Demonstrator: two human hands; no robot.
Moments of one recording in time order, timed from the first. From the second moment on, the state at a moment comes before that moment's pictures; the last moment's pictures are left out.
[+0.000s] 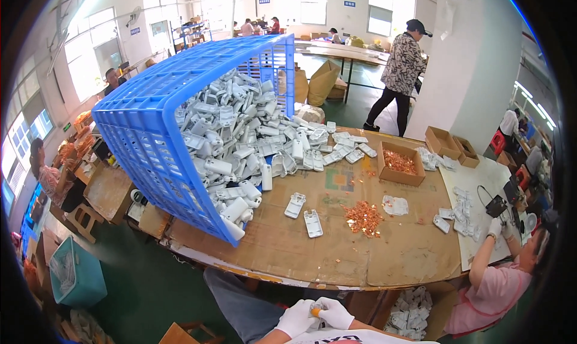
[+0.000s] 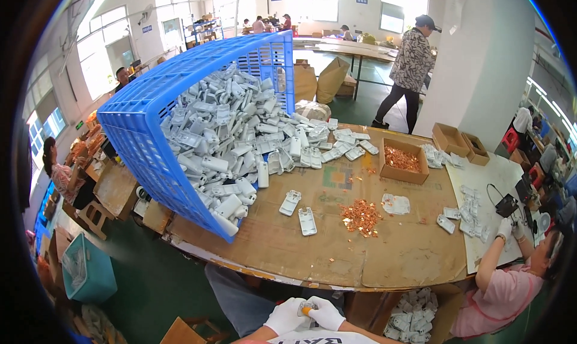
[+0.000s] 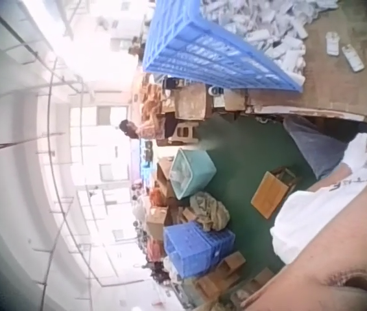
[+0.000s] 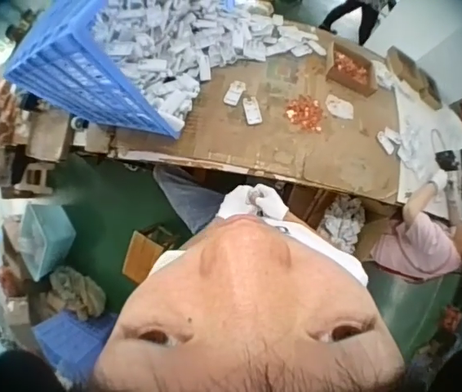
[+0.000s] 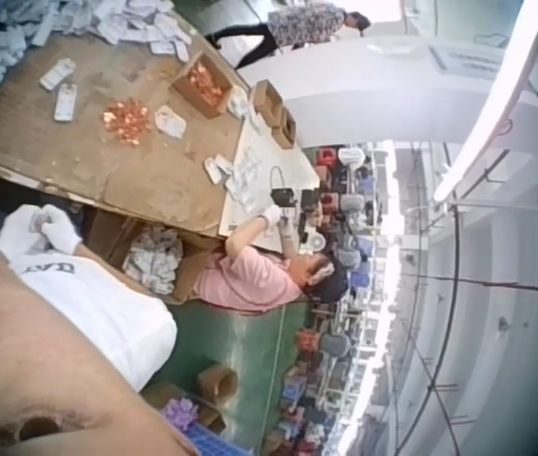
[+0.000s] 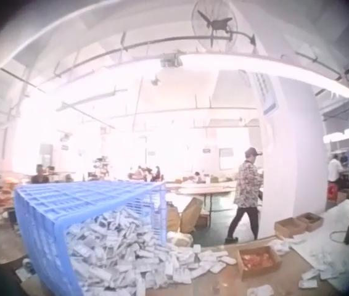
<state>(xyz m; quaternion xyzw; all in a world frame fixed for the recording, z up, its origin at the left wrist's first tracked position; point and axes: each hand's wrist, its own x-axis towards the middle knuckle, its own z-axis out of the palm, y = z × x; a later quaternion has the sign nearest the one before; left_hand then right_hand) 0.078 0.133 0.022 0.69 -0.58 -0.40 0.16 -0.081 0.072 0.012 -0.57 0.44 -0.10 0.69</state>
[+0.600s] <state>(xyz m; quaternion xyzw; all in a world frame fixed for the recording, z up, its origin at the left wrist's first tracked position) 0.090 0.124 0.003 0.68 -0.48 -0.50 0.25 -0.084 0.051 0.008 -0.86 0.32 -0.16 0.36</state>
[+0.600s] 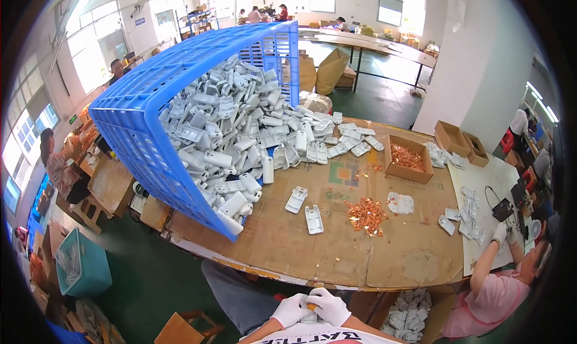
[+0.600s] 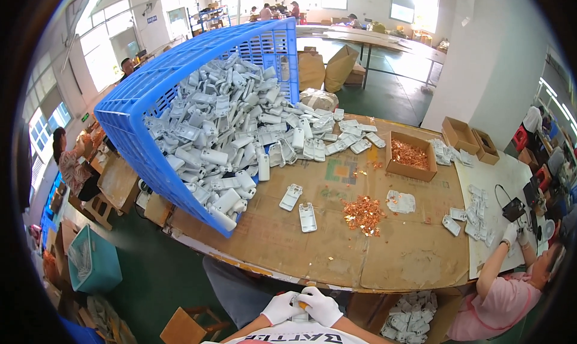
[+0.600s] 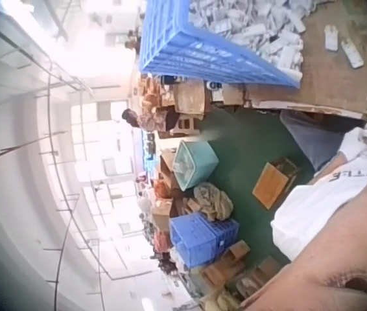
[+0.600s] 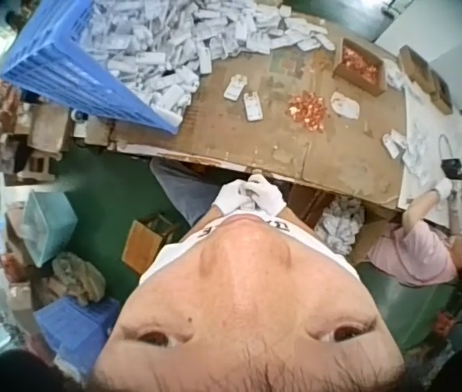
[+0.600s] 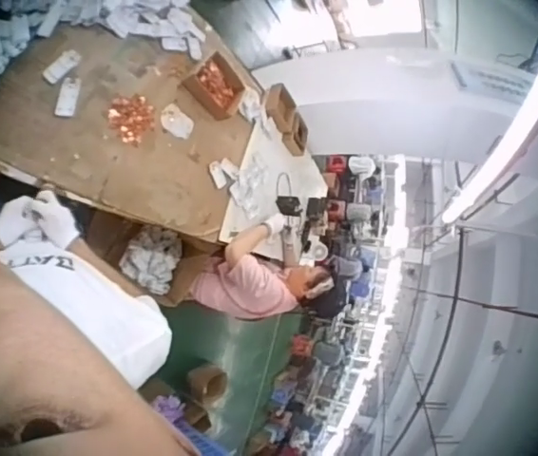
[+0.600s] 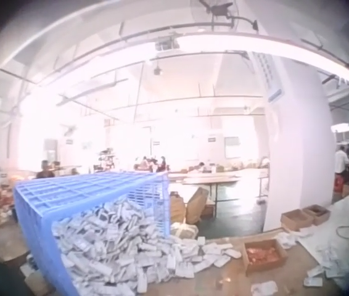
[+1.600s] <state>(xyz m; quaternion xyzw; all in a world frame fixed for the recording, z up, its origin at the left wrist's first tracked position) 0.100 0.142 0.036 0.69 -0.44 -0.47 0.32 -0.069 0.050 0.040 -0.90 0.18 -0.03 0.39</state>
